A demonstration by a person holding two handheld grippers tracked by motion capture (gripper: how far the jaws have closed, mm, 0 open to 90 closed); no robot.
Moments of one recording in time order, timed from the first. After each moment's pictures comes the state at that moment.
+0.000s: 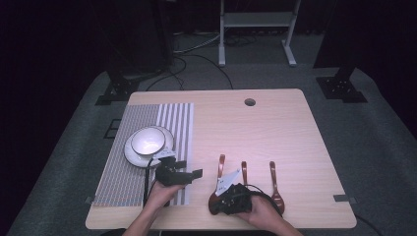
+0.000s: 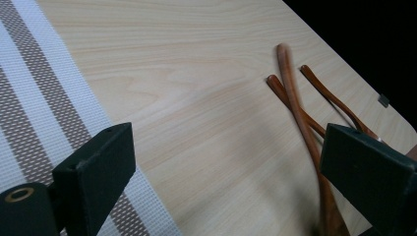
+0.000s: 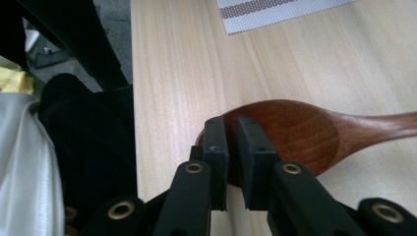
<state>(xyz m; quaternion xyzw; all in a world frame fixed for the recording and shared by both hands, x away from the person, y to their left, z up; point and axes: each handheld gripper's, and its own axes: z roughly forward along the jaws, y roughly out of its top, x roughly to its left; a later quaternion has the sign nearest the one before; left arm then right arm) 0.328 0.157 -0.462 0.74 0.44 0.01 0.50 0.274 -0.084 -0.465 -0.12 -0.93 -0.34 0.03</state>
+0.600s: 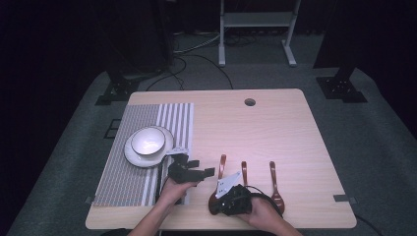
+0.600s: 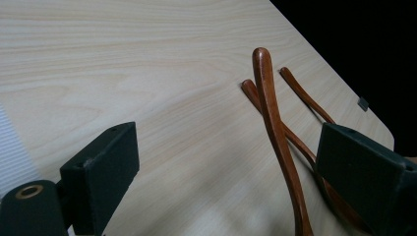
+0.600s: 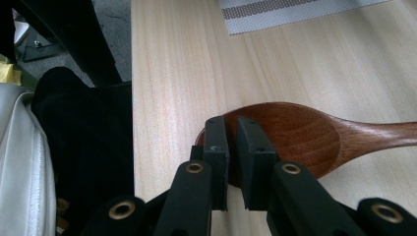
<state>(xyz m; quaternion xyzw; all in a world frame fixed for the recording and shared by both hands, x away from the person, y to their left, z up) 0.338 0.123 -0.463 0.74 0.44 -0.03 0.51 0.270 -0.084 -0.465 -0.11 -0.93 -0.35 0.02</state>
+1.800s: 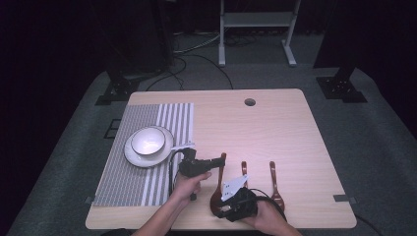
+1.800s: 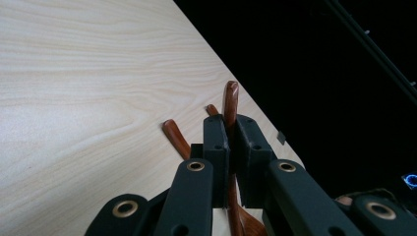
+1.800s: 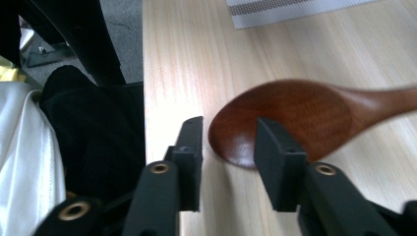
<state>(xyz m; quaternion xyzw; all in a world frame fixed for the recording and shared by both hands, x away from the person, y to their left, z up) 0.348 0.099 -0.459 0.68 0.41 -0.13 0.60 0.262 -0.099 -0.466 -0.11 -0.92 -0.36 0.02</state>
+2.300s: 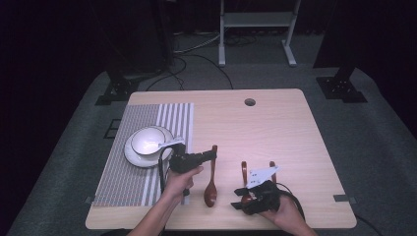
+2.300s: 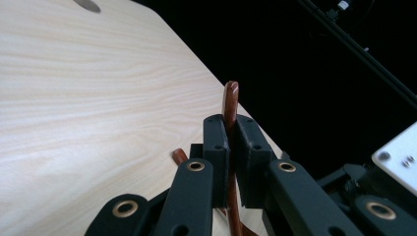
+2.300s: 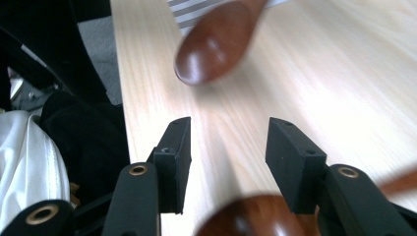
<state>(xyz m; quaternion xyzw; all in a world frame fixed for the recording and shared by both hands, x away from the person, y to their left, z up) 0.347 0.123 -0.433 0.67 0.40 -0.07 0.62 0.269 -0.161 -0.448 -0.19 -0.89 -0.41 0.00</state>
